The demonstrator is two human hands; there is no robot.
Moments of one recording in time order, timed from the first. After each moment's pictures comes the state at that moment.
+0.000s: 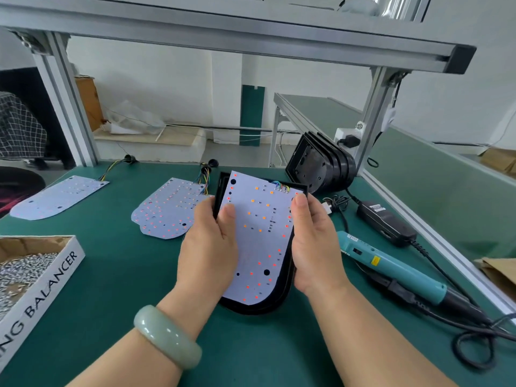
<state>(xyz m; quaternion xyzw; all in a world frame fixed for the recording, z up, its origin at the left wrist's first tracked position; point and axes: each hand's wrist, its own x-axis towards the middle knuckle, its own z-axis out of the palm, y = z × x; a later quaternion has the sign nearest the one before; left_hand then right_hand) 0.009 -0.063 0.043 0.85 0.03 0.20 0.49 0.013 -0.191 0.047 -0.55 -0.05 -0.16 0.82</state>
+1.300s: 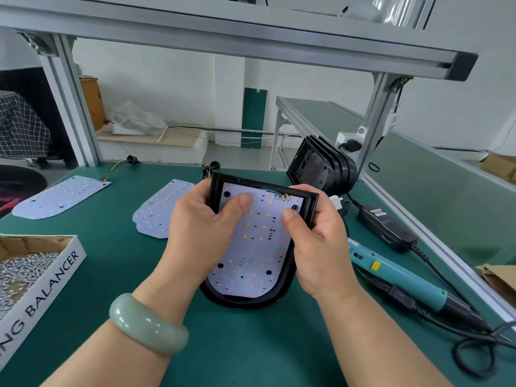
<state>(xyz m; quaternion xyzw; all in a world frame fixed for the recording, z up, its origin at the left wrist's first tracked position) 0.008 -0.051 0.078 0.72 -0.09 0.22 0.66 0.006 -0.199 0.053 -0.64 -0.13 -0.22 0.73</state>
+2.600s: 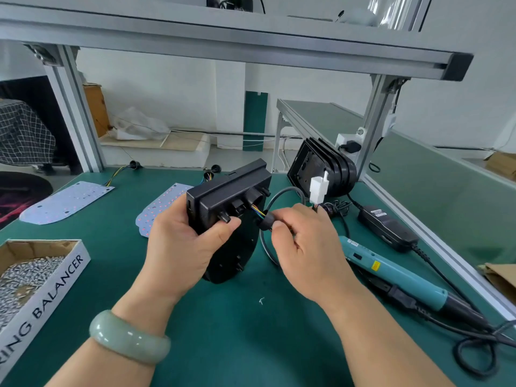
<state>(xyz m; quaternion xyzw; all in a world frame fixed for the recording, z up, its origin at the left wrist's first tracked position) -0.006 -0.033 0.071 0.70 -0.15 0.25 0.65 -0.012 -0.201 0.072 -0.90 -0.14 -0.26 0.33</state>
